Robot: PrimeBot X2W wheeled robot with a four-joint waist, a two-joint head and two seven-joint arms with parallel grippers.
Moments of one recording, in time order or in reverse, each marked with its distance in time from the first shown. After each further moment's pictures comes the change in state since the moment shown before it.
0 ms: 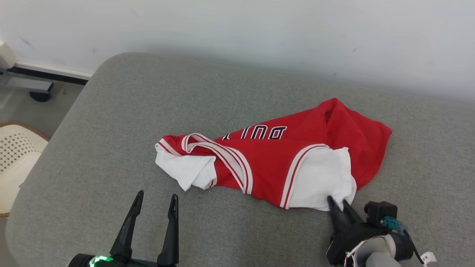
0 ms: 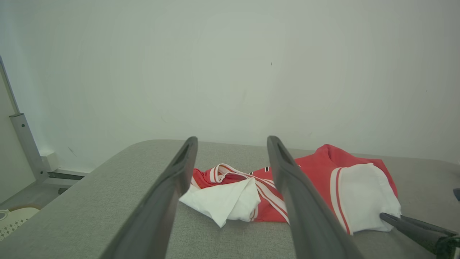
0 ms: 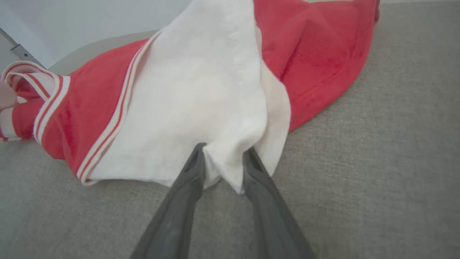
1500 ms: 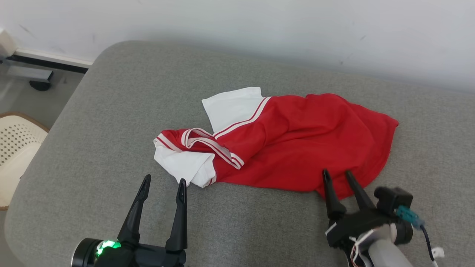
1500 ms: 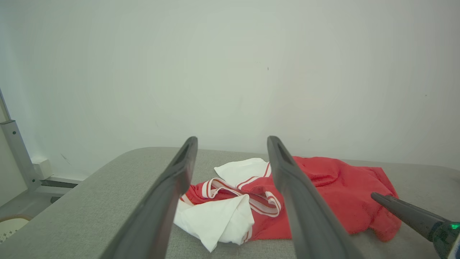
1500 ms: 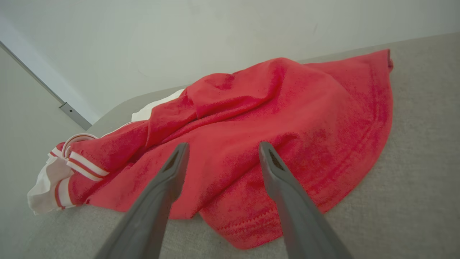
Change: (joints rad) left arm -0.072 0.000 -0.050 0.002 -0.010 0.044 0.000; right arm 0.022 -0.005 0.006 -0.258 0.109 0.000 0.000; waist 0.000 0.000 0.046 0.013
